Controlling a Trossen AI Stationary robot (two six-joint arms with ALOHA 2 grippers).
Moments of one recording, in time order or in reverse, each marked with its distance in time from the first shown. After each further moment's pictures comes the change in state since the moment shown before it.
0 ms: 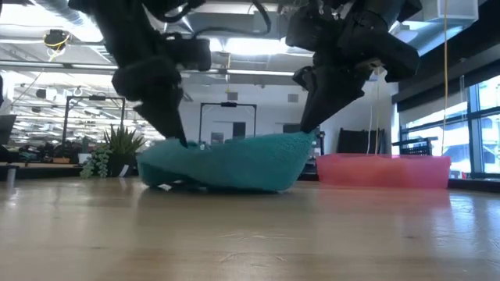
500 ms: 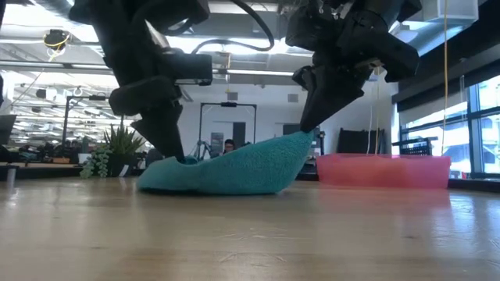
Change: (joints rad) left arm -0.008 0.059 -0.006 0.032 0.007 -0.014; right arm 0.000 0.000 0.000 0.002 0.000 -0.004
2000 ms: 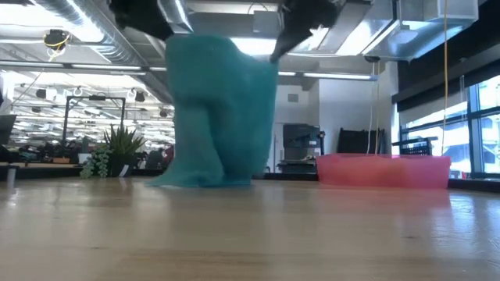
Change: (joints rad) left arm -0.003 -0.604 0.007 -0.199 -0.364 0.049; right arm -0.164 0.000 0.471 -0.371 0.283 -0.182
